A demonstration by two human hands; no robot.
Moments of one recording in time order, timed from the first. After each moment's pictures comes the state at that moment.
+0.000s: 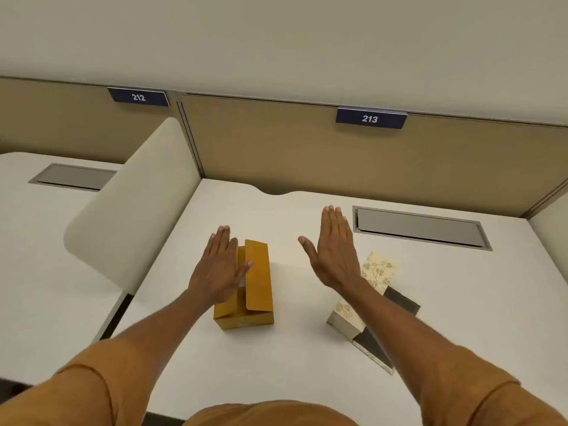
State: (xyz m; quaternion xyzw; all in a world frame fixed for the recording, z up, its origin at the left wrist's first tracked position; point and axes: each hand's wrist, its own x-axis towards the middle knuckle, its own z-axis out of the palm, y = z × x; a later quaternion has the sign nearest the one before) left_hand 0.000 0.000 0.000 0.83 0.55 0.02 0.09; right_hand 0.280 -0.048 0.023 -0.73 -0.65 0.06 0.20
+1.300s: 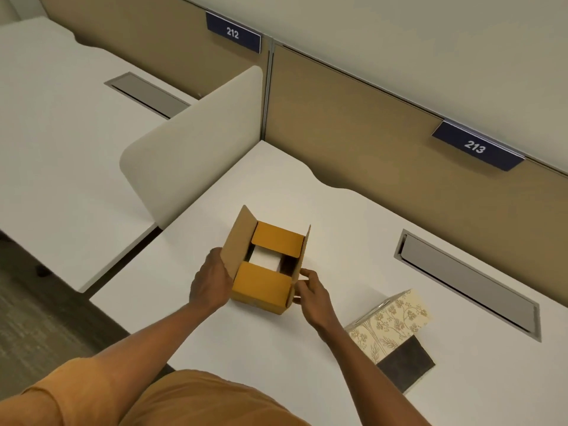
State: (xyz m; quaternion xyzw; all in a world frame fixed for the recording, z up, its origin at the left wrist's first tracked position) left_hand -0.040 -0.063 -0.053 0.52 0.78 0.16 0.30; right_hand 0.205 -0.061 -0.058 -0.65 -0.49 0.53 0.22
